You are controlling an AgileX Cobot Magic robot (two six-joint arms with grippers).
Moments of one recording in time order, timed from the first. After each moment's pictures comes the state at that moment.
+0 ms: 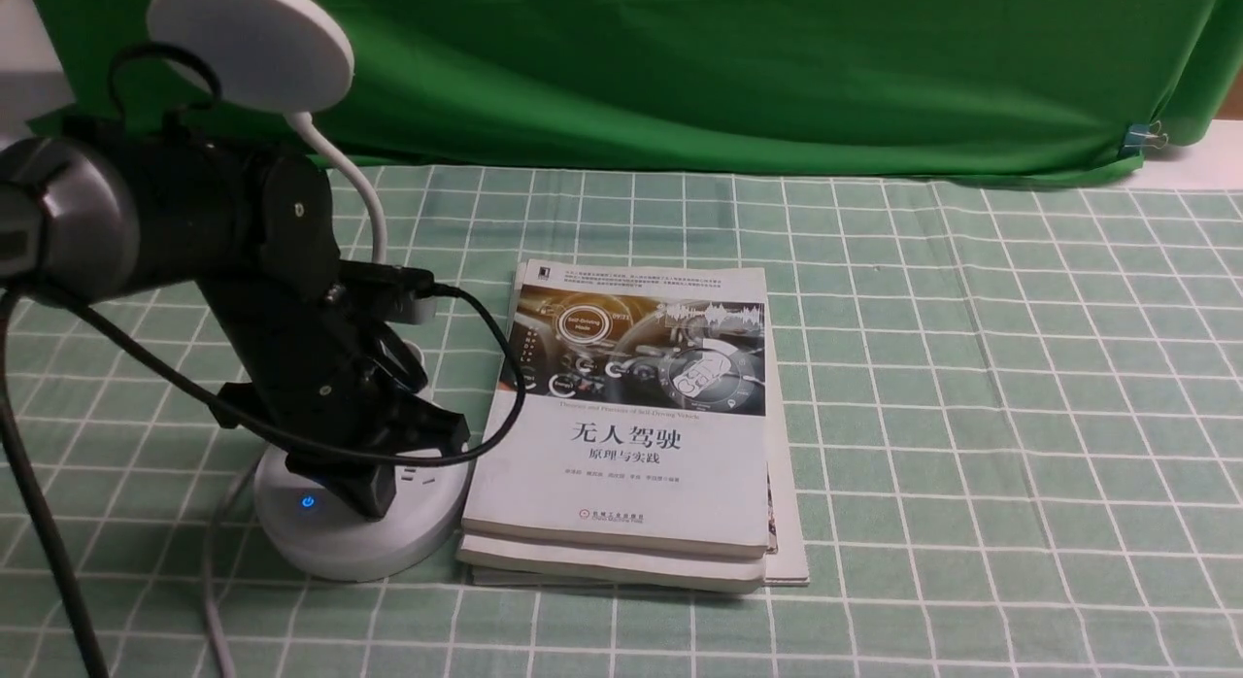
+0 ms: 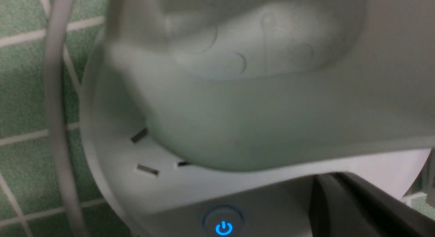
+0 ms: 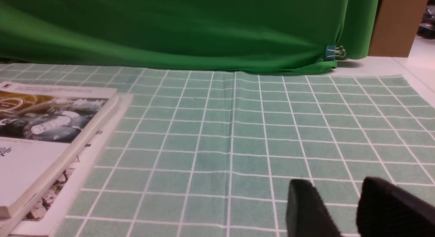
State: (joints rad) right arm 0.04 0.00 0.01 -0.04 0.24 -0.02; left arm -0.26 1.83 -1.19 -0.13 0.94 0.12
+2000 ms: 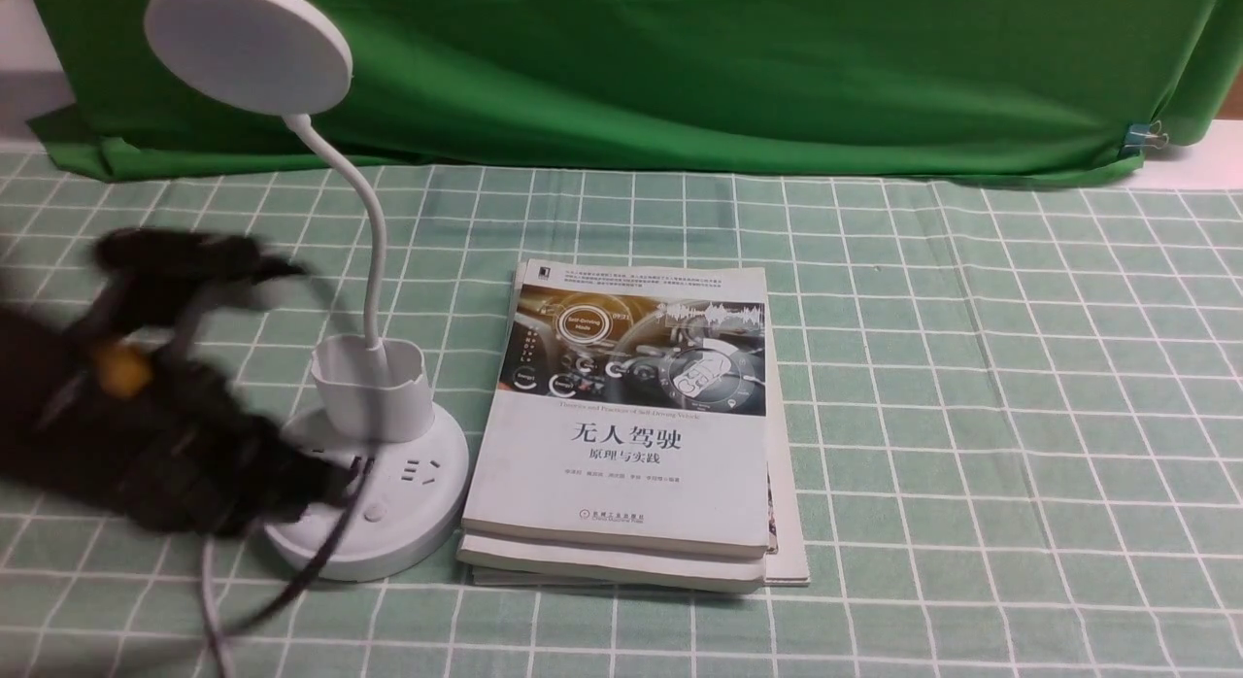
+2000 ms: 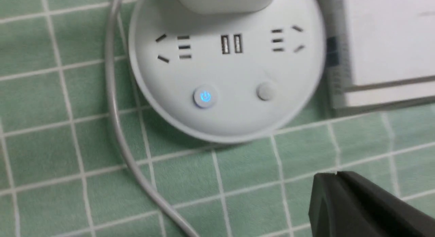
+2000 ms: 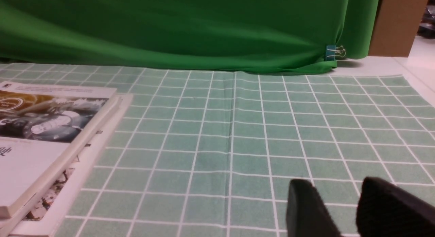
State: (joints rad) right arm 0.04 0.00 0.01 -0.04 0.24 -0.02; left arm -0.26 1.11 -0.75 -0.17 0.73 0.10
